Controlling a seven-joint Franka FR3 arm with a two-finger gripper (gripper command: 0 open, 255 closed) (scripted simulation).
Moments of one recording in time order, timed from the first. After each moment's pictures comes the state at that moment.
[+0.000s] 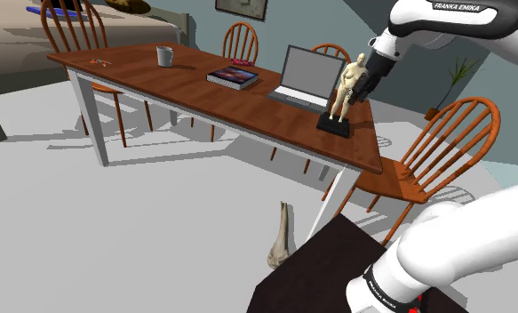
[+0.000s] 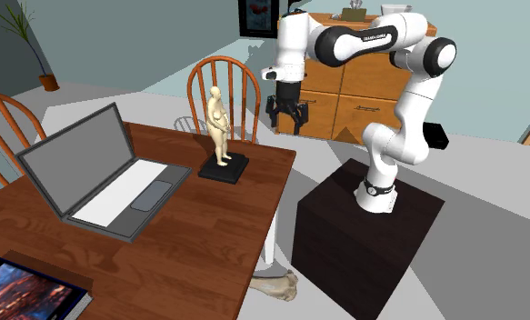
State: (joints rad) arm -0.08 -0.42 -0.43 -2.02 -0.04 1.72 -0.55
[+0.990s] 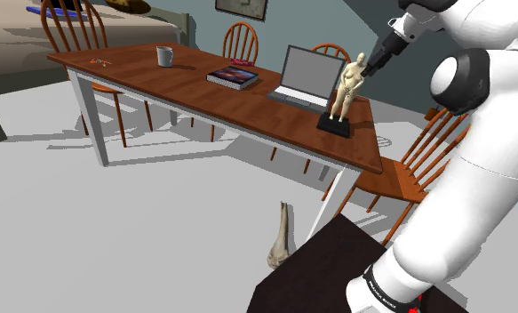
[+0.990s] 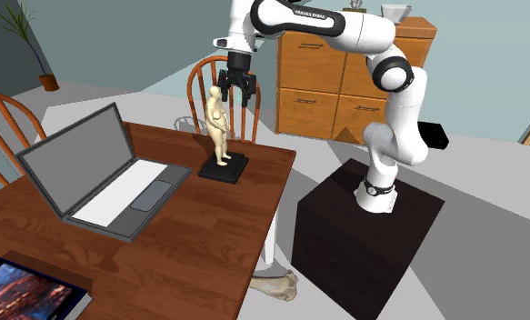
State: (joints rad) arm -0.18 0.14 -0.77 -1.37 0.44 1.59 -1.03
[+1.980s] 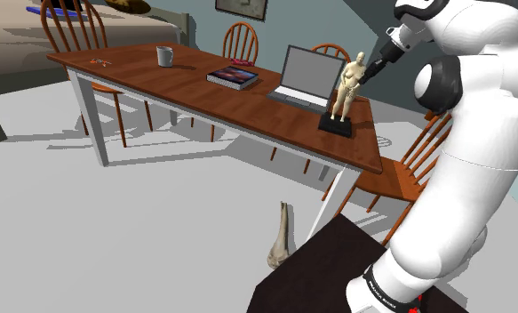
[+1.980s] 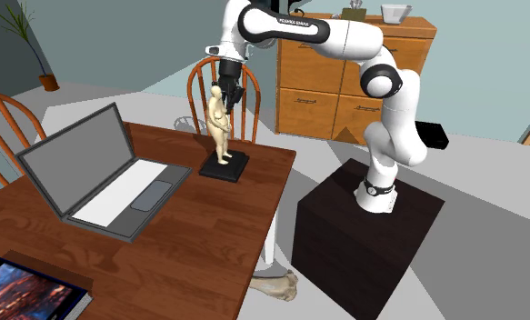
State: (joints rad) arm -0.26 0.26 -0.78 -1.33 0.57 1.62 -1.13
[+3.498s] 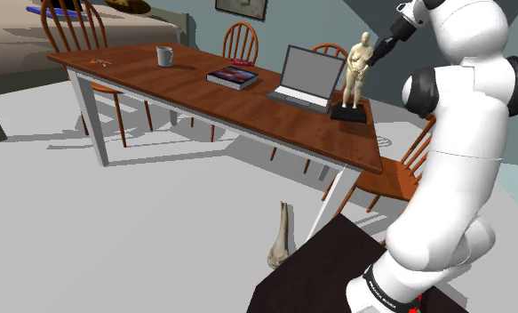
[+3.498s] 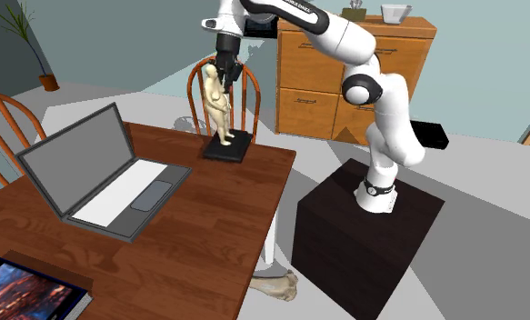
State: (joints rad) arm -0.44 0.41 -0.76 -0.91 0.70 1.34 -1.06
